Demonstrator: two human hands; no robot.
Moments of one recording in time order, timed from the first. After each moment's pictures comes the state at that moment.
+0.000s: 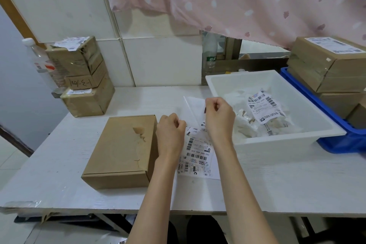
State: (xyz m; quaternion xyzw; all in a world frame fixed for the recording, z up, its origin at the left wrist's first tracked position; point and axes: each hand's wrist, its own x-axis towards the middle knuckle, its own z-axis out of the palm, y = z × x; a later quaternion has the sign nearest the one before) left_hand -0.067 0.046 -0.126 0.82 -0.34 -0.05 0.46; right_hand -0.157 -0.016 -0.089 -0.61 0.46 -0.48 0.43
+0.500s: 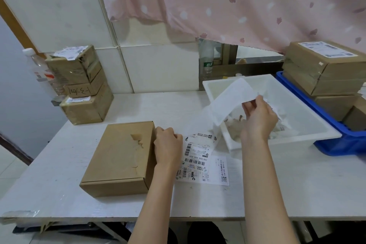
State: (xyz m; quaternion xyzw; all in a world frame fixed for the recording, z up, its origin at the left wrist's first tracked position) left_hand -0.070 0.048 -0.132 0.89 -0.31 -0.07 0.33; right_hand -0.215 -0.049 -0.063 -0.23 0.42 -0.65 0.60
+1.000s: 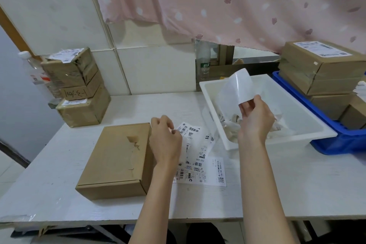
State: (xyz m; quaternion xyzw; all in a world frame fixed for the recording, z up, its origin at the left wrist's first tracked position) left_hand -0.078 0.046 -0.121 0.84 -0.32 0.02 0.44; right_hand -0.219 -0.046 -0.058 -0.22 0.41 -0.64 0.62
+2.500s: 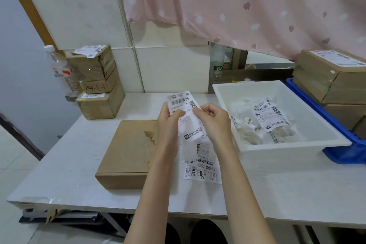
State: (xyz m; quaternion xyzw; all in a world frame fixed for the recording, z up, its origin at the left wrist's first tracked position) left_hand -0.068 0.072 -0.067 0.58 -0.24 -0.28 0.73; right_hand -0.151 0.004 -0.073 -0.61 0.39 -0.41 0.56
